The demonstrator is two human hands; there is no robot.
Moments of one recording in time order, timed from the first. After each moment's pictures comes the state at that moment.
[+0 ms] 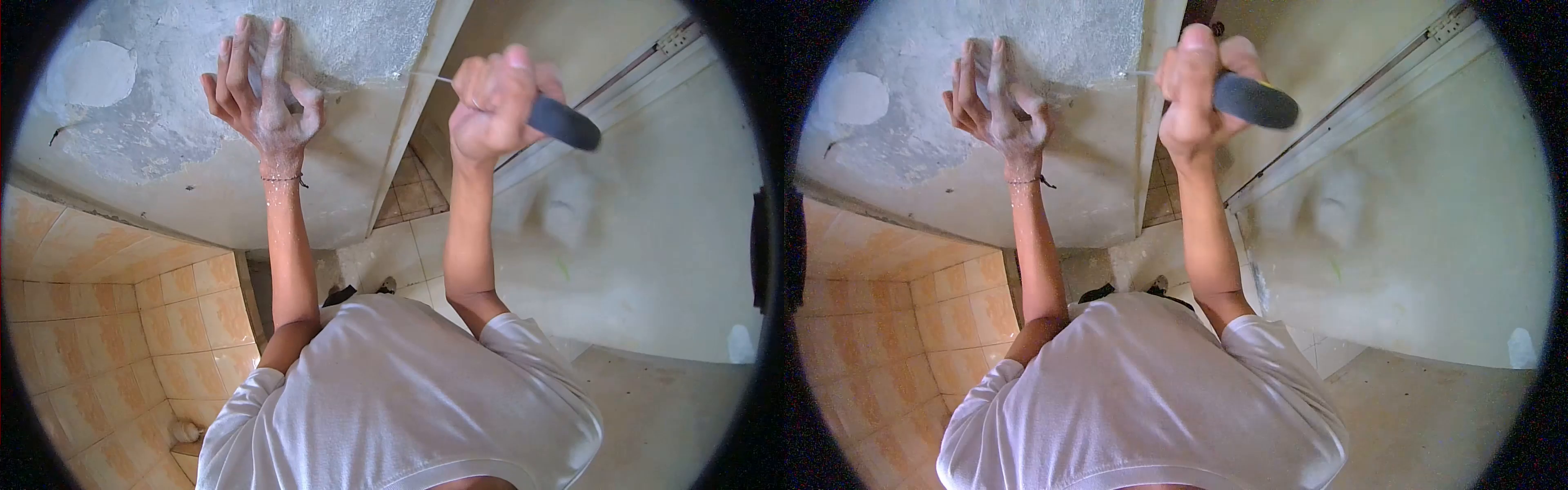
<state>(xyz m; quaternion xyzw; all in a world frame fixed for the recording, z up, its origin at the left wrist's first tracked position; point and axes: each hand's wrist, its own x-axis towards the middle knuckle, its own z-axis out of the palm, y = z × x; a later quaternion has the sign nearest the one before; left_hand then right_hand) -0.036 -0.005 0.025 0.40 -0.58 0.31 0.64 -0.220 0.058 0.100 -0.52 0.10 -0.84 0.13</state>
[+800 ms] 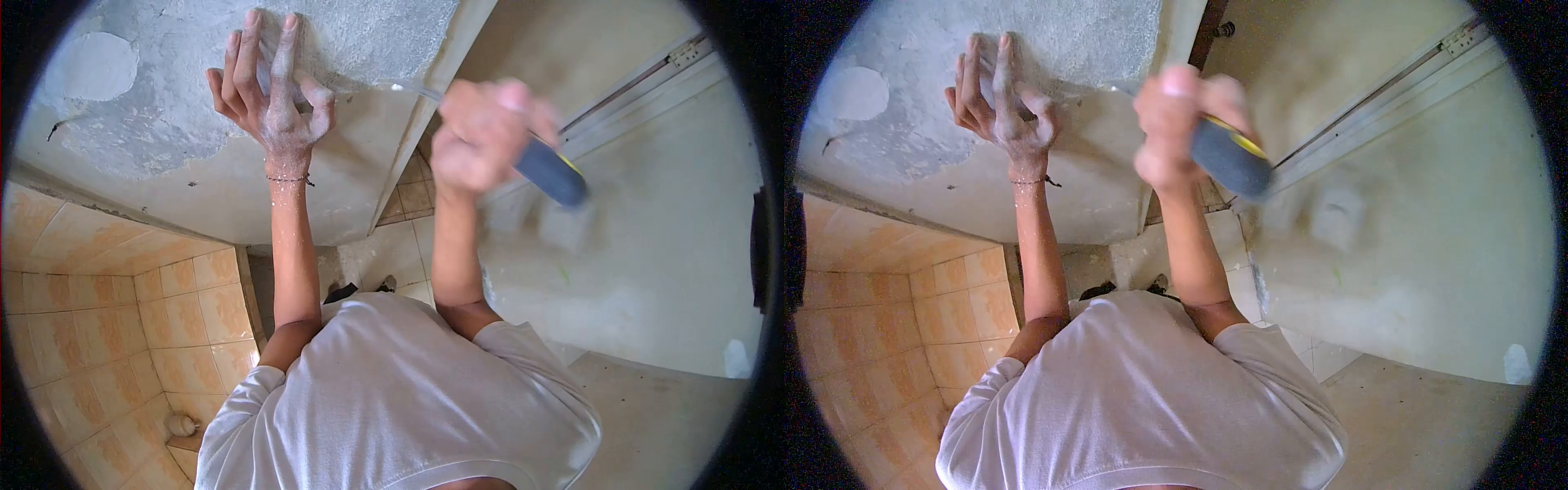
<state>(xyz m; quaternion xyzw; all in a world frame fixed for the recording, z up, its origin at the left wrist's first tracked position) -0.033 -0.006 0.023 0.41 -0.57 0.33 0.63 -0.193 0.053 0.071 -0.50 0.11 -0.85 0.11</state>
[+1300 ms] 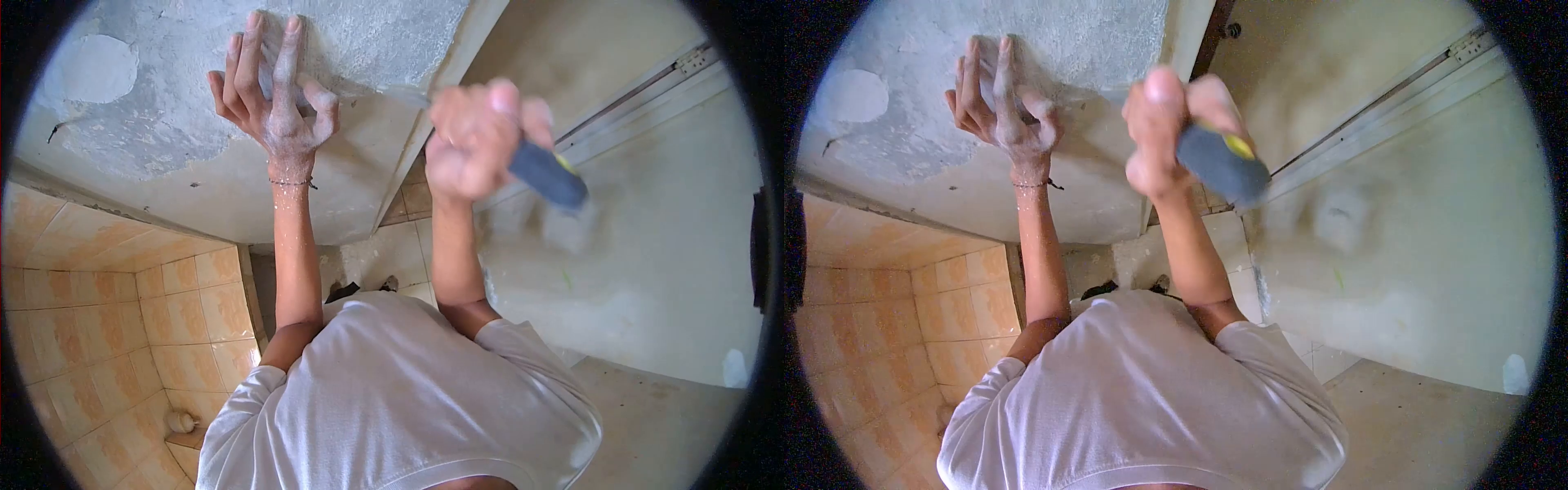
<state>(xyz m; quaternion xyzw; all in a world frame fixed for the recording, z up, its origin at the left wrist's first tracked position) -0.036 -0.008 0.023 0.41 -0.56 0.34 0.63 -0.184 0.066 0.077 -0.52 0.10 -0.84 0.14</state>
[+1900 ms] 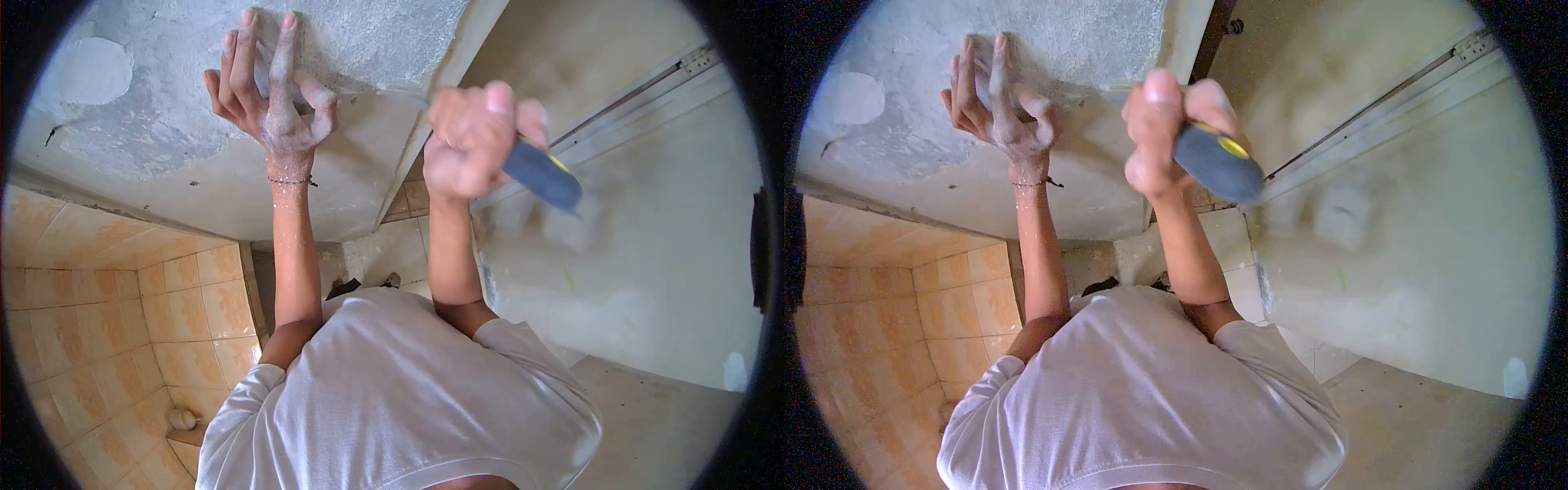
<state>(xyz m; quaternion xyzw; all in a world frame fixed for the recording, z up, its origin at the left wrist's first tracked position) -0.036 -0.008 0.026 0.39 -0.56 0.36 0.64 -0.188 0.063 0.069 -0.52 0.12 -0.83 0.15</state>
